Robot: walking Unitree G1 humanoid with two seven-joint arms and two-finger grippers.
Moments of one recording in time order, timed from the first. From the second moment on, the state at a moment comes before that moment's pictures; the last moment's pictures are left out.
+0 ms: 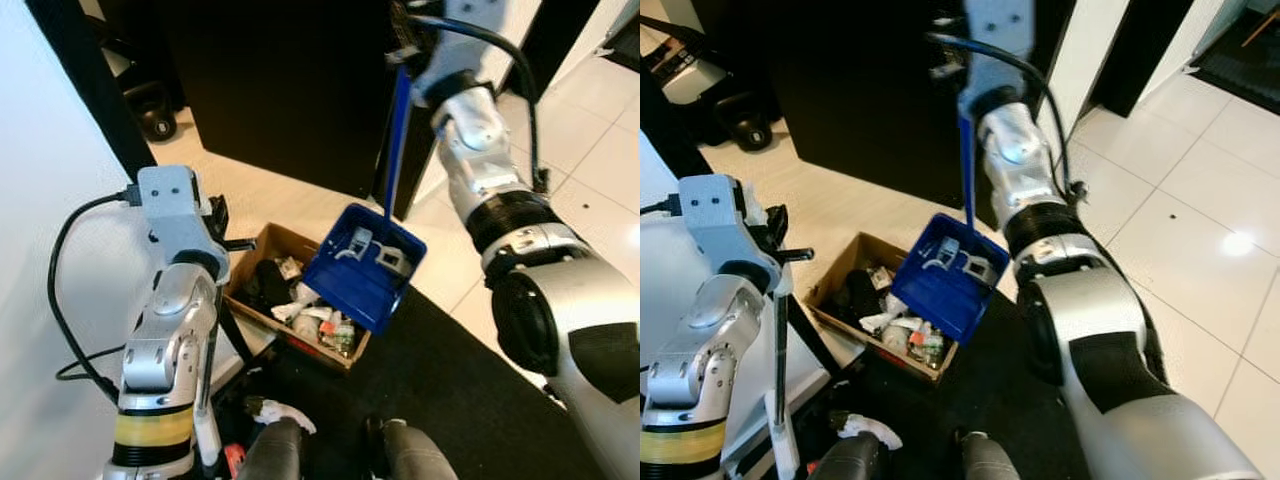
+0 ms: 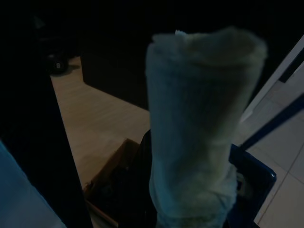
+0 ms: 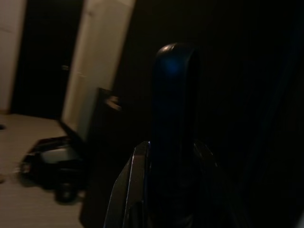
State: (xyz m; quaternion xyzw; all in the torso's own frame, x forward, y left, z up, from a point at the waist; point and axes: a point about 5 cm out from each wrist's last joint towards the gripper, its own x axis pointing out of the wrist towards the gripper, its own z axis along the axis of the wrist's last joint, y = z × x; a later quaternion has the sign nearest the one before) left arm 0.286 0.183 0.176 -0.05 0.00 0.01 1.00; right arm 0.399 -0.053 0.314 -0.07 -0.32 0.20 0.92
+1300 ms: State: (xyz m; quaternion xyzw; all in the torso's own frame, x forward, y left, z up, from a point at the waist) left arm 0.284 0.171 0.171 -0.06 0.00 0.00 1.00; right arm 0.391 -0.076 0.308 -0.08 -0.39 0.12 0.91
